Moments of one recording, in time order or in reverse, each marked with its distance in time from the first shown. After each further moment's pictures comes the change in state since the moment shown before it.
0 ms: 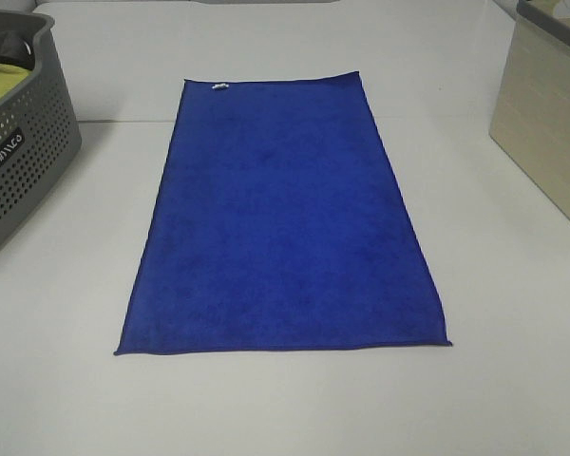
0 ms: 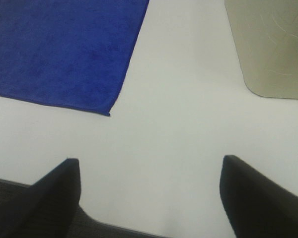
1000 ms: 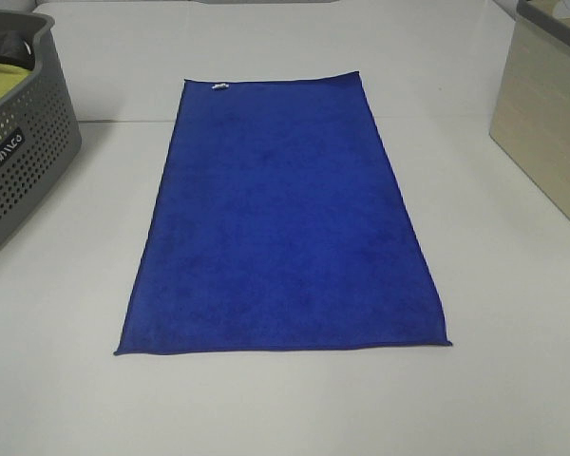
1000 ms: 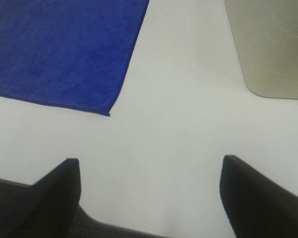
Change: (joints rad) left arm 0.000 0.000 0.000 0.000 0.000 0.000; right arm 0.000 0.000 0.000 0.000 0.000 0.000
